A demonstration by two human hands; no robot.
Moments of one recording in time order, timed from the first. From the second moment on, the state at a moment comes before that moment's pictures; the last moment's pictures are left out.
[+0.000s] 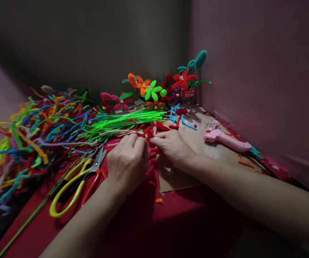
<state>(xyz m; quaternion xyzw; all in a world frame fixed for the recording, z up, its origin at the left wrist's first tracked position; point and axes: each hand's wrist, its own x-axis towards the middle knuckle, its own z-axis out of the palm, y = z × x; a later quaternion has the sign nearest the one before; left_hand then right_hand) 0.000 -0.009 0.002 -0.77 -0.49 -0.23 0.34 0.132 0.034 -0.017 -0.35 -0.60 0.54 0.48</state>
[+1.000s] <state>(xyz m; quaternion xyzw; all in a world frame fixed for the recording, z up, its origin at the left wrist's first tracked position) -0.013 -0.008 0.011 -0.81 -0.43 -0.38 0.08 0.132 0.038 -0.012 -0.34 -0.52 0.62 0.48</state>
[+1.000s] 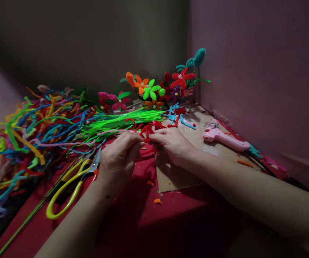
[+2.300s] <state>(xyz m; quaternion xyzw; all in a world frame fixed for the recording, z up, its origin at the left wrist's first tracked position) -0.012 -0.002 0.020 -0.62 -0.57 -0.25 -0.48 0.131 0.041 -0.007 -0.24 -0.24 0.83 0.45</state>
